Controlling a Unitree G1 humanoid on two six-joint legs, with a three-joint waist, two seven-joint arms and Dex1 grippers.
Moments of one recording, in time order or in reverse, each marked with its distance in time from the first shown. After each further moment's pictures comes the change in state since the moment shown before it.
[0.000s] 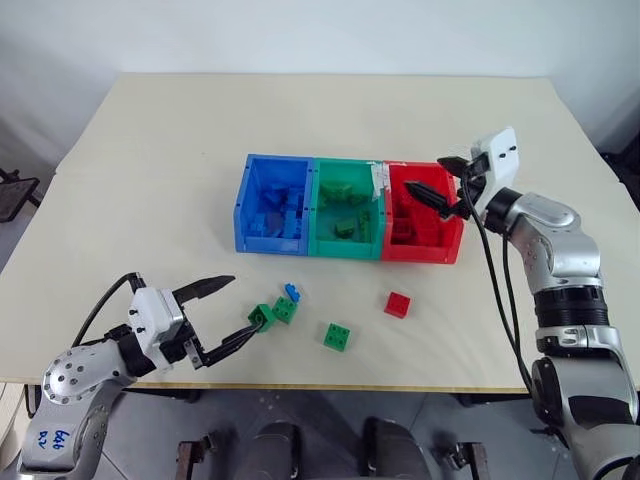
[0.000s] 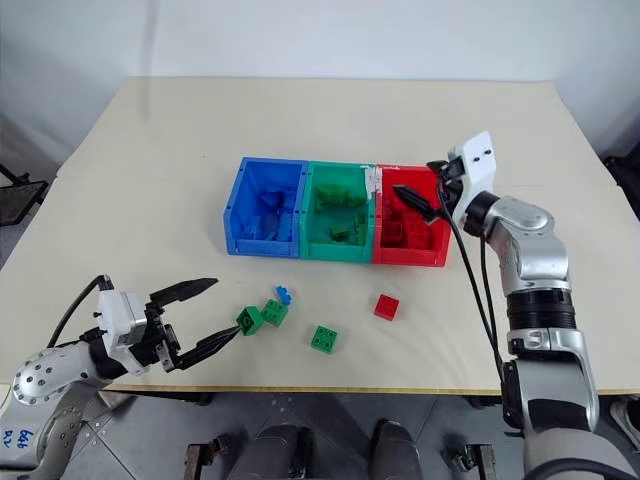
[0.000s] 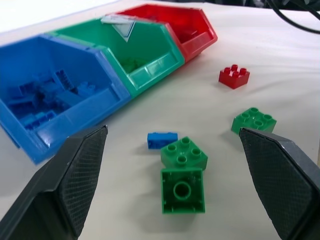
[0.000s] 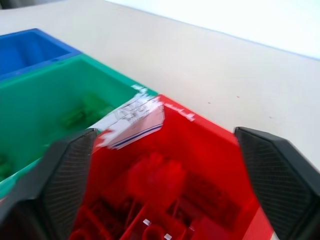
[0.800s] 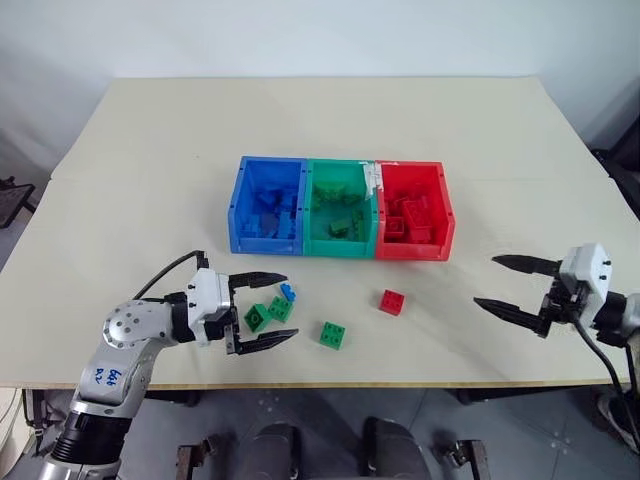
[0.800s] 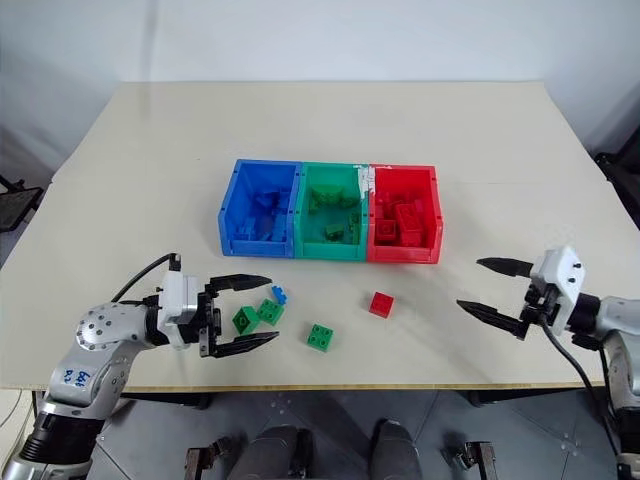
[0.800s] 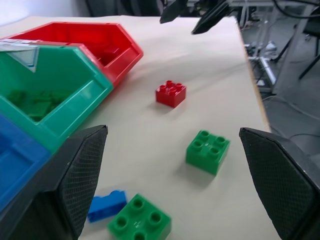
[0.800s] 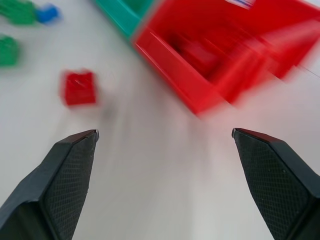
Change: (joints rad) left arm -0.286 0.012 -0.221 0.224 0.037 -0.053 -0.206; right arm 0.610 -0.273 -0.168 -0.298 0.142 -0.191 0.473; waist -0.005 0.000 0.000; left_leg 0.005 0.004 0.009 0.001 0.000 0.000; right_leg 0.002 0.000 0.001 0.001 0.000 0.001
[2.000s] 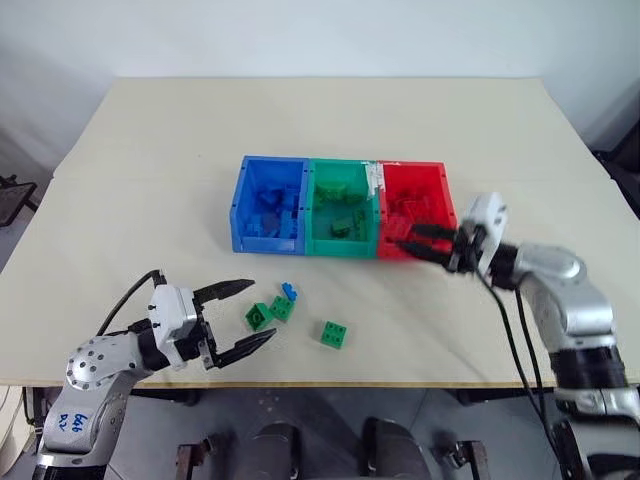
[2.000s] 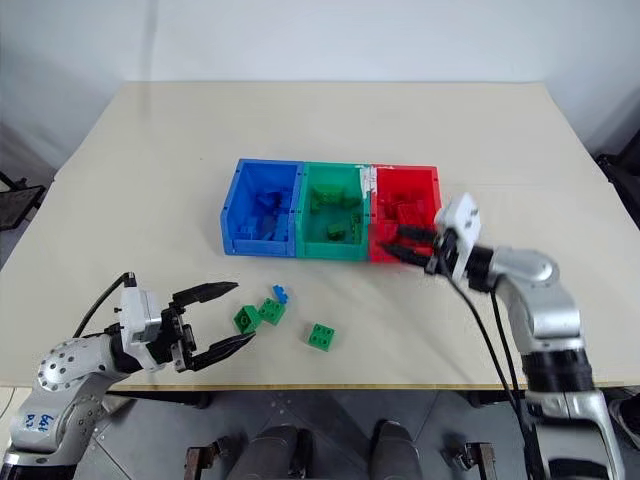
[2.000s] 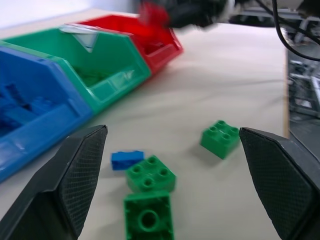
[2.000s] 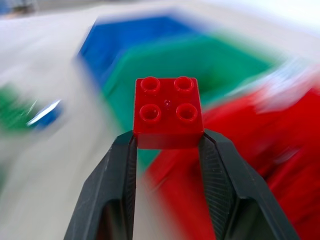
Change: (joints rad) left arm 0.219 -0.037 0.158 -0.169 -0.062 0.056 0.157; right arm -0.466 0.238 0.175 0.066 -0.071 0.200 -0.318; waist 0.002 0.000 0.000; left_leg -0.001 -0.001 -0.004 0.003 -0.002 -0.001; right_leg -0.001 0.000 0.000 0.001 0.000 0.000
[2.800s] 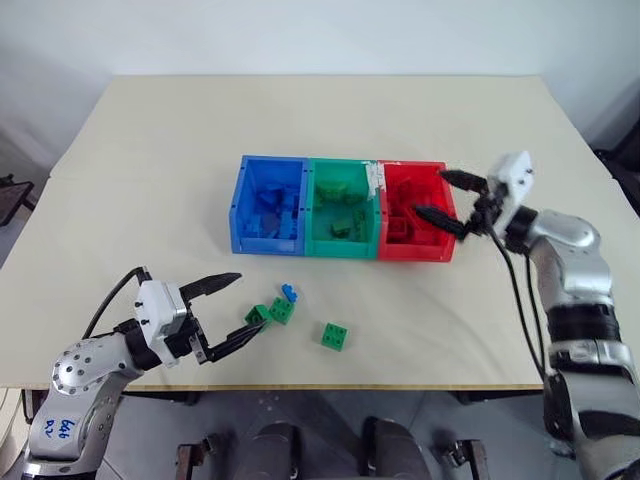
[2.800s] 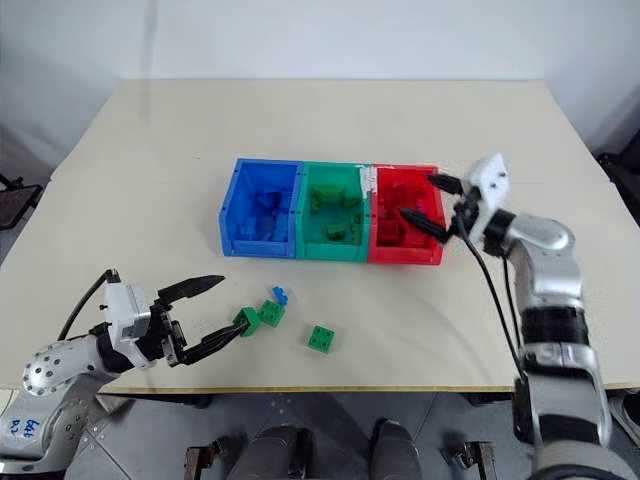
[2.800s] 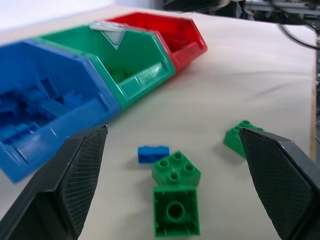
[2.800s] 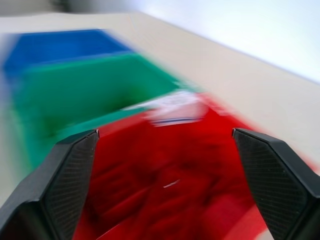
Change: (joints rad) left arm 0.016 0.053 0.033 -0.019 -0.015 0.043 0.004; right arm 0.072 -0.070 -0.055 0.156 -0.011 -0.227 0.208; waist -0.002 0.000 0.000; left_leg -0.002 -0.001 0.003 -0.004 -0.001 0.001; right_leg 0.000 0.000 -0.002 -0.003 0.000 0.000
